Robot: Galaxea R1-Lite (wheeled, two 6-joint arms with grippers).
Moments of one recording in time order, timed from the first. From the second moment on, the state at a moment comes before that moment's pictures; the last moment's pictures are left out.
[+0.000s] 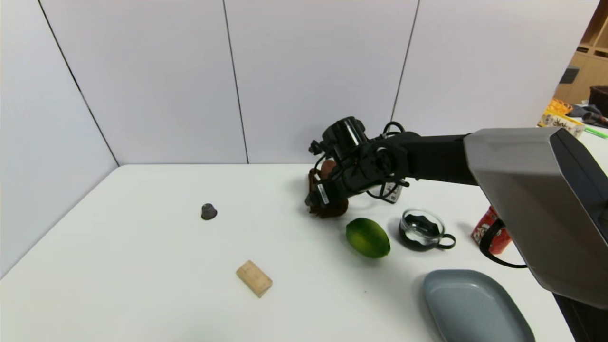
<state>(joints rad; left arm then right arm) 0.00 0.00 0.00 -0.01 0.00 0.02 0.57 2.35 -1.97 0.41 -0.06 -0.02</state>
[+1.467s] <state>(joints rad) 0.00 0.00 0.00 -0.01 0.00 0.02 0.56 2.33 -1.97 0.33 -0.09 -0.08</state>
